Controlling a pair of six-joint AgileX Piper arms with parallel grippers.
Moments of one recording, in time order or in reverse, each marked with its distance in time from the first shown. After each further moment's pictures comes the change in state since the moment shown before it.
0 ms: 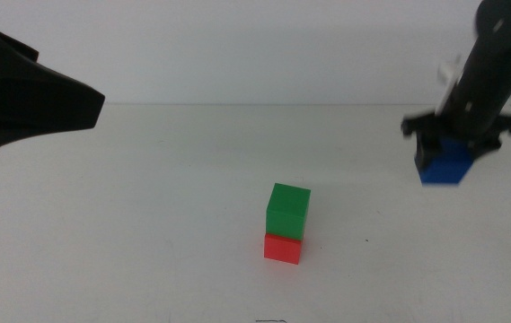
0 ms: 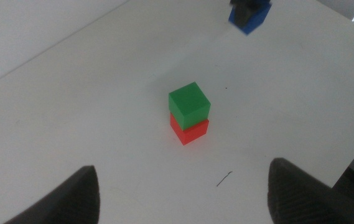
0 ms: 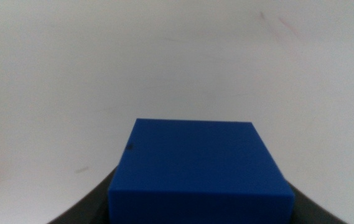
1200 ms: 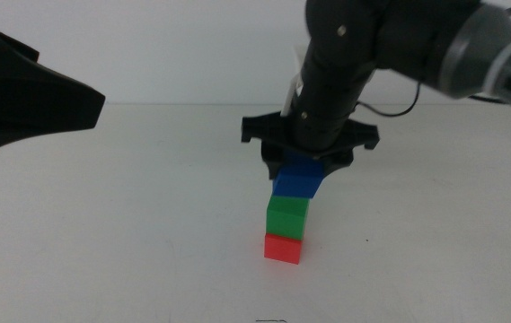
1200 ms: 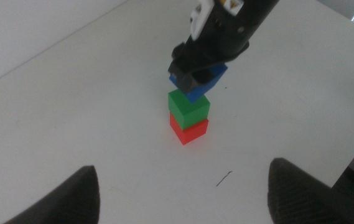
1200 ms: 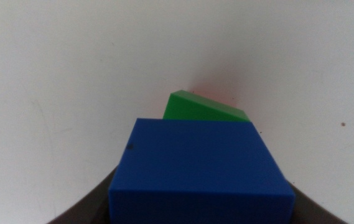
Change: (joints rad) left arm 0.000 0.001 0.000 0.000 0.000 0.000; right arm 0.506 -0.008 -0.170 -0.034 0.024 0.512
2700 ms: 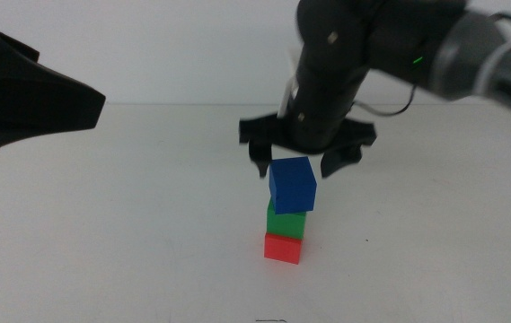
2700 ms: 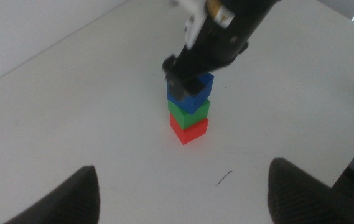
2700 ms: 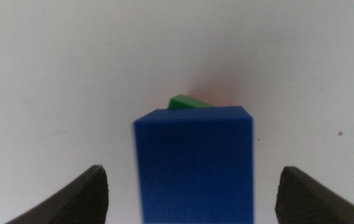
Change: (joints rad) left arm 0.000 0.000 0.000 0.000 0.000 0.000; right arm 0.010 0.013 -0.008 -0.023 -0.004 -0.020
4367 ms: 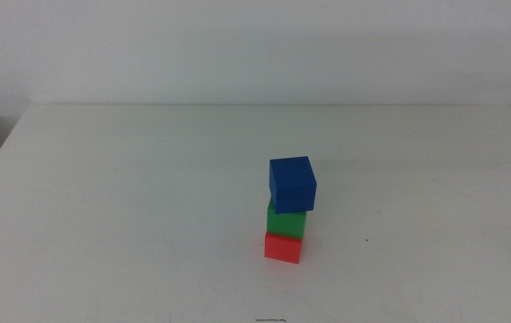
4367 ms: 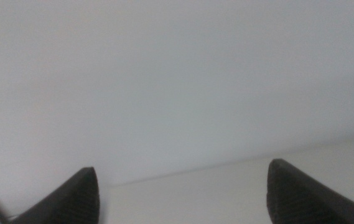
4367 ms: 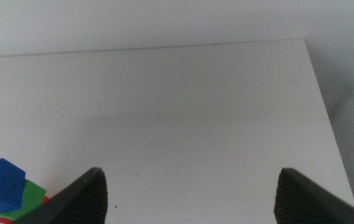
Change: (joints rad) left arm 0.082 -0.228 0.397 0.577 -0.783 -0.438; right arm -0.558 -0.945 0.596 -0.019 -0.273 -0.444
